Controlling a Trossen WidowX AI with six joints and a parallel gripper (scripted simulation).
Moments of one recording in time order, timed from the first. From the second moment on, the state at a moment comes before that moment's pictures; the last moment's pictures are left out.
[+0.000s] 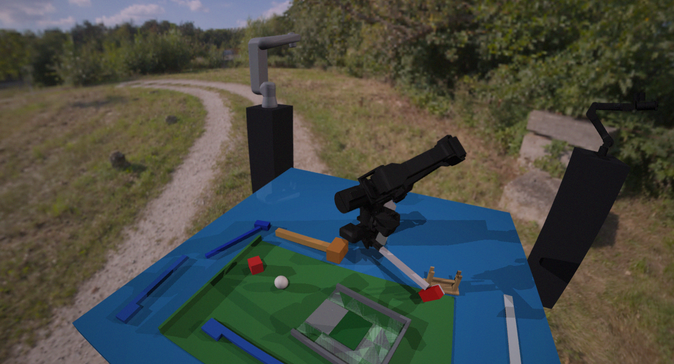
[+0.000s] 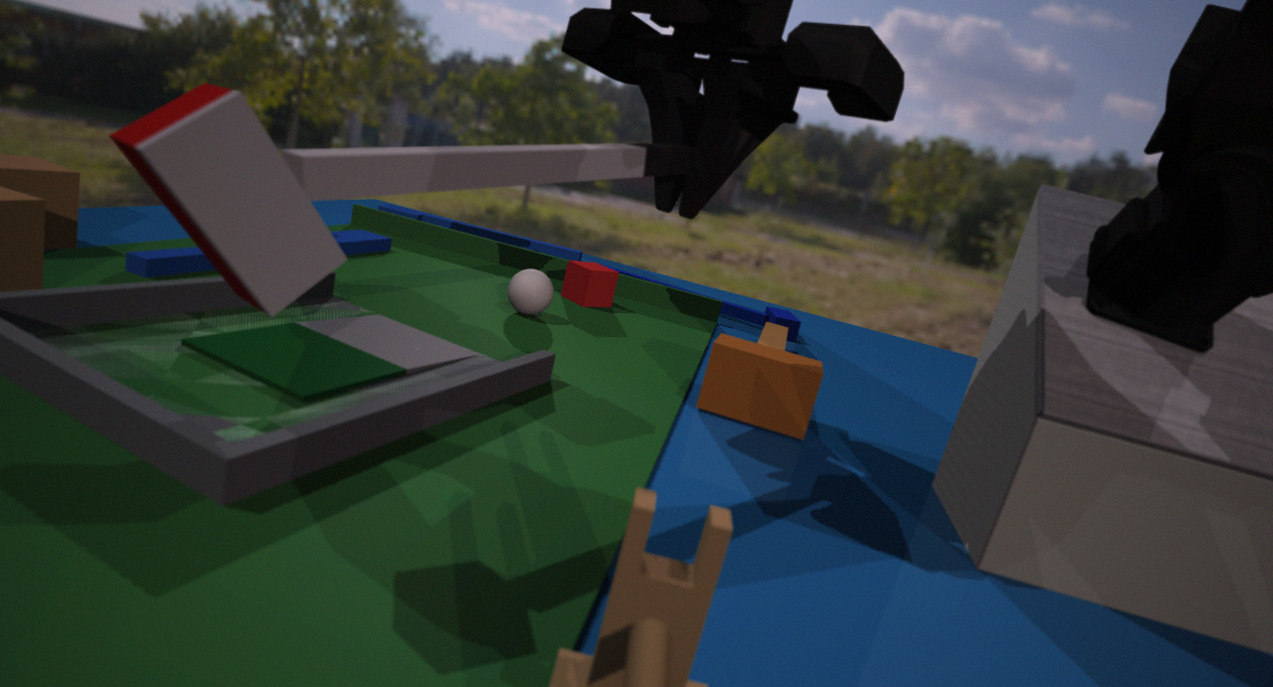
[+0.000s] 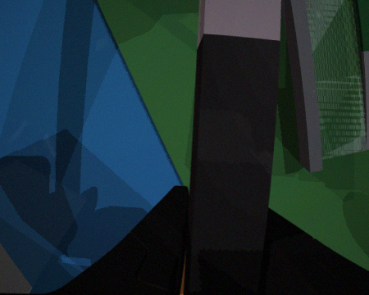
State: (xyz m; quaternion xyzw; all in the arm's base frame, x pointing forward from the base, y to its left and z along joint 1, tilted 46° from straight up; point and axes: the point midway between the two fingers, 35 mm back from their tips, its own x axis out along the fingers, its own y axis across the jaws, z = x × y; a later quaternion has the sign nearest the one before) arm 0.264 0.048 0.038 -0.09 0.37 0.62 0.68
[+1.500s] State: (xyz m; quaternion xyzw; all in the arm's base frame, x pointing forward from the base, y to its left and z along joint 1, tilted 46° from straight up) arm 0.205 -0.132 -0.138 0.30 0.69 0.23 0.61
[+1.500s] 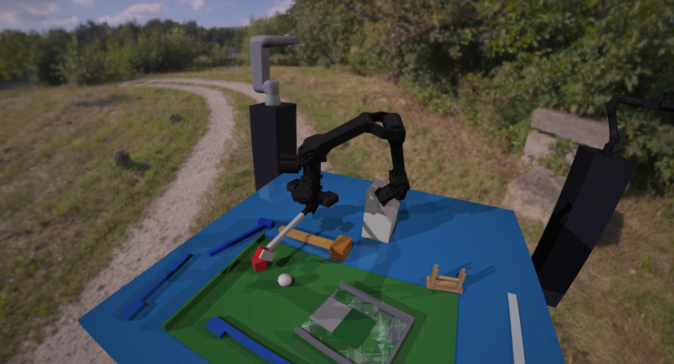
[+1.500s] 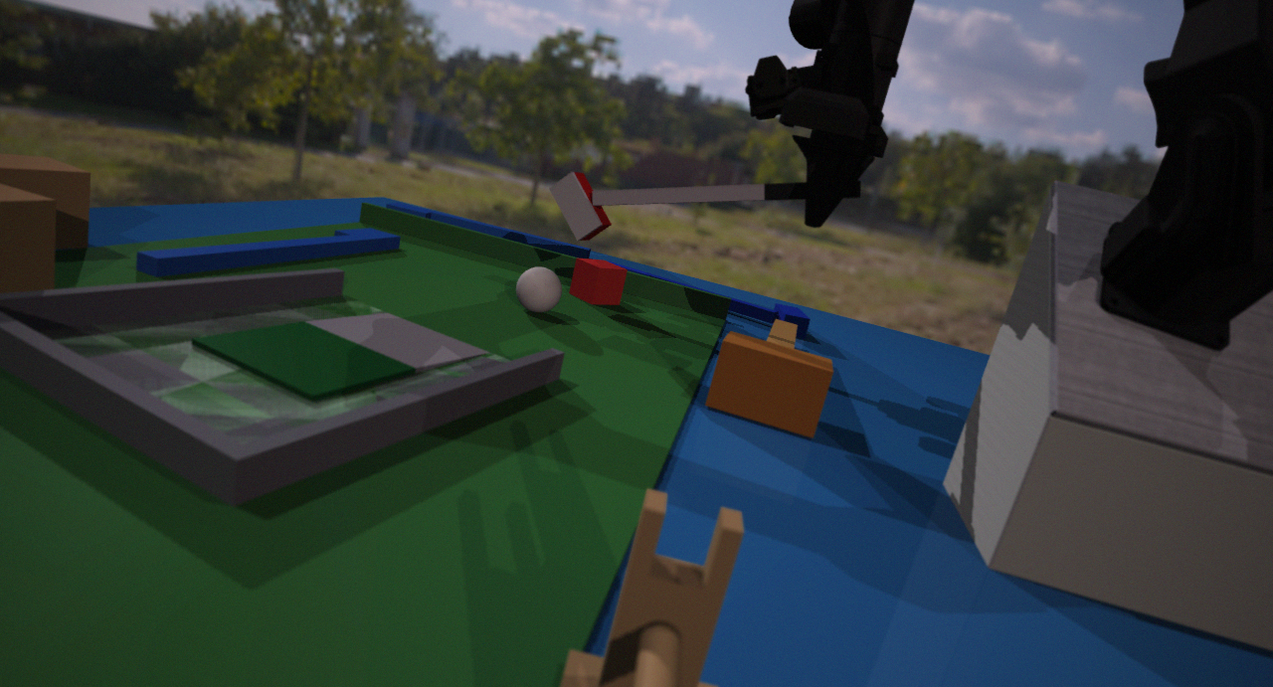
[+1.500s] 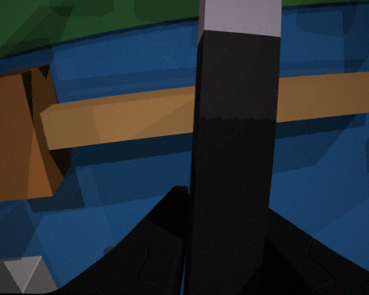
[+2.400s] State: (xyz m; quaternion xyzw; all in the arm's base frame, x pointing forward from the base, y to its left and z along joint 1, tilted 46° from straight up) arm 0.200 -0.090 -0.179 0.30 0.70 0.23 0.61
